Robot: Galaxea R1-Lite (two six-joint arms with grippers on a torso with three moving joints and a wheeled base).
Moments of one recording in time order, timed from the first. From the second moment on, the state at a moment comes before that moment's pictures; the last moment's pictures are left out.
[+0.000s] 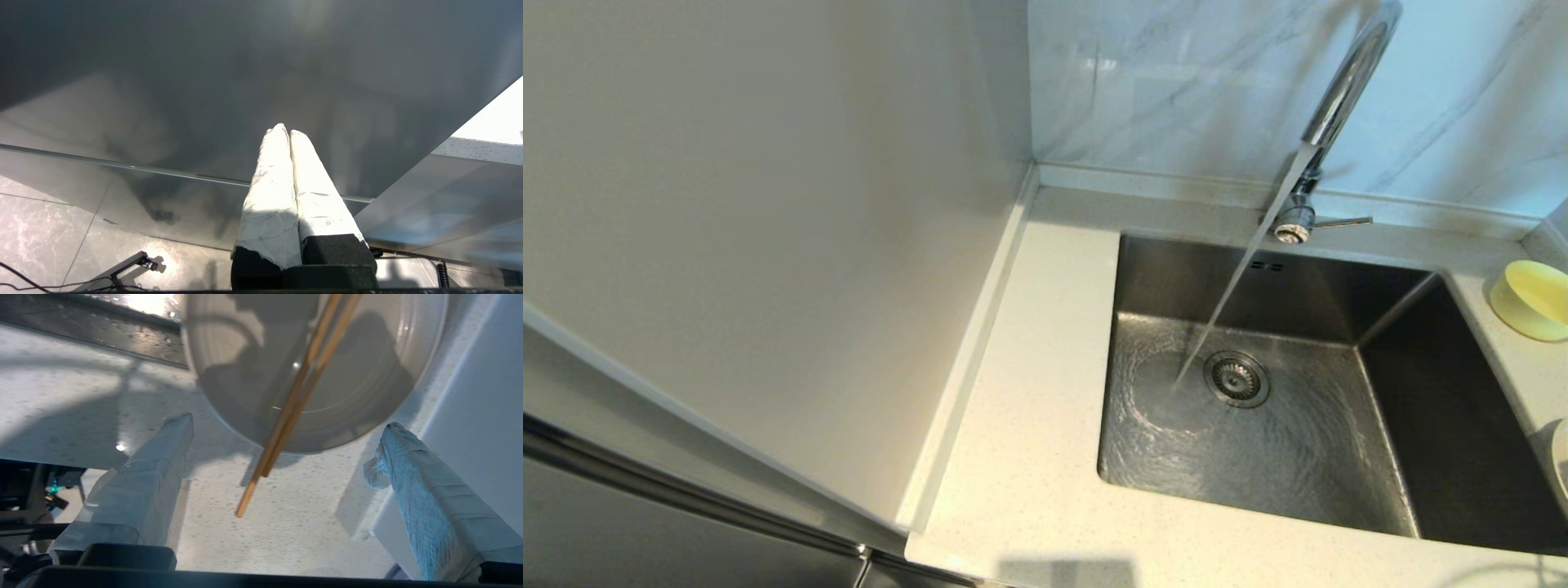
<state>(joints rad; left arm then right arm) 0.00 0.00 0.00 0.00 0.00 0.00 -1.10 1.35 -0.92 0.58 0.44 -0.99</state>
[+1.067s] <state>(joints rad) 0.00 0.00 0.00 0.00 0.00 0.00 -1.07 1.54 -0.82 0.35 0.40 -0.98</state>
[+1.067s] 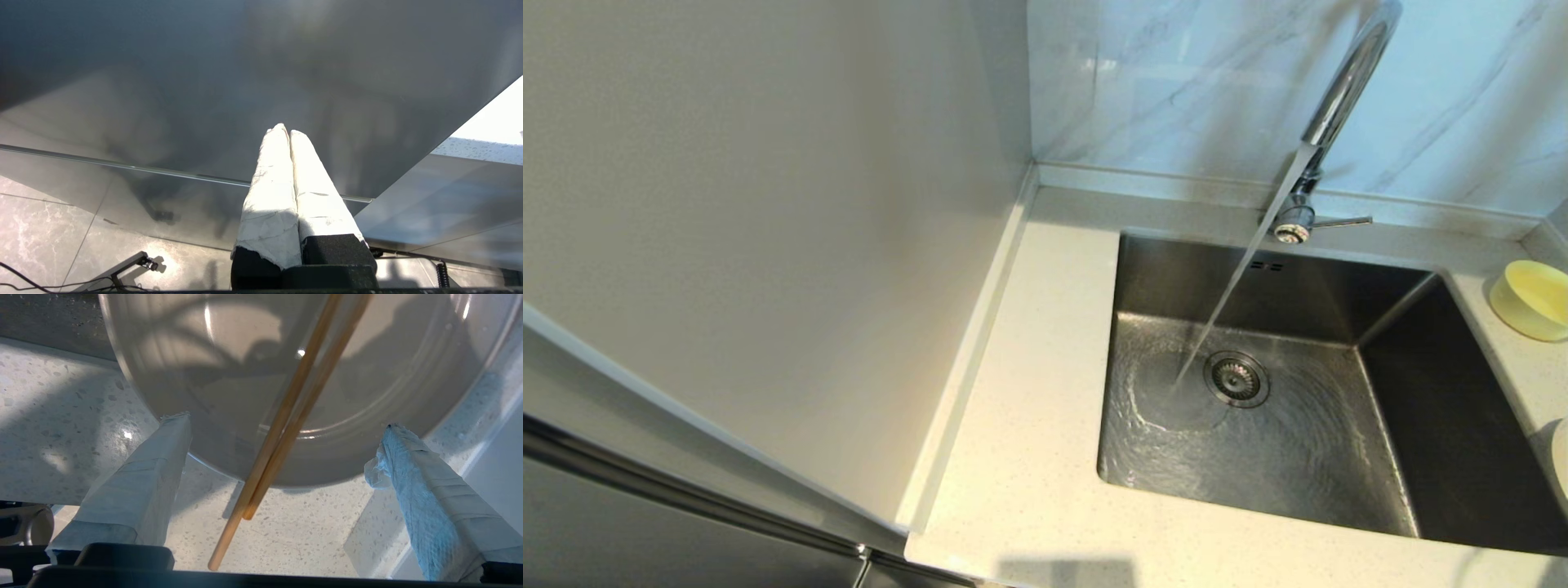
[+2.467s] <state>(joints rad) 0.00 0.00 0.00 0.00 0.00 0.00 -1.02 1.64 -0.84 0.27 0.36 -0.89</state>
